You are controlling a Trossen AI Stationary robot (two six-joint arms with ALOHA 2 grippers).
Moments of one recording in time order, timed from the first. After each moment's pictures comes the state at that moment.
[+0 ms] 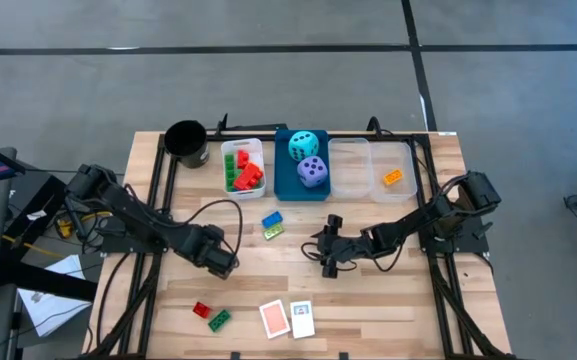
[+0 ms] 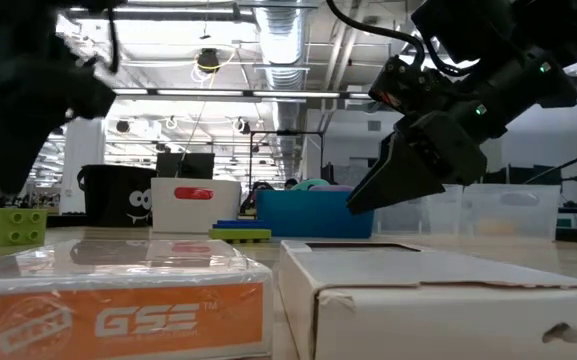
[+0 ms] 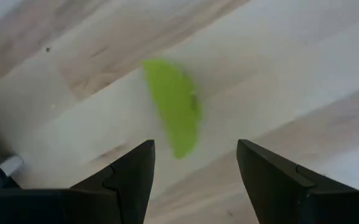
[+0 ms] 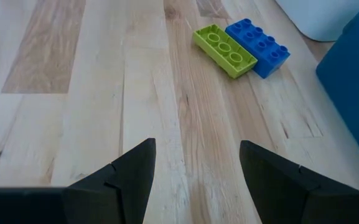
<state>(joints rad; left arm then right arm) -0.44 1.47 0.86 -0.95 -0.06 -1.49 0.31 1.72 0.67 0.34 0.43 0.16</state>
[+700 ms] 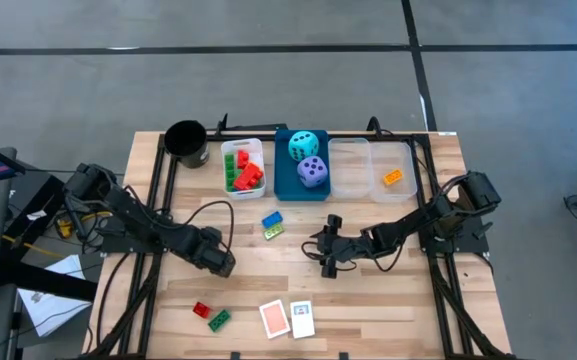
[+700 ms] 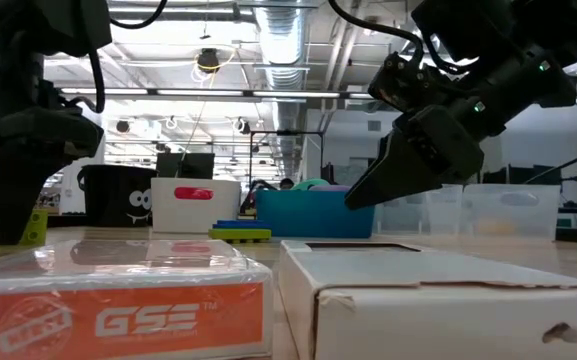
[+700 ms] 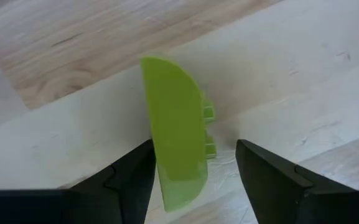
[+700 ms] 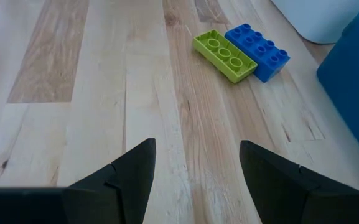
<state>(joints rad) -0.44 1.47 0.65 -0.66 -0.06 -1.60 0.31 1.72 0.67 0.35 0.43 0.18</state>
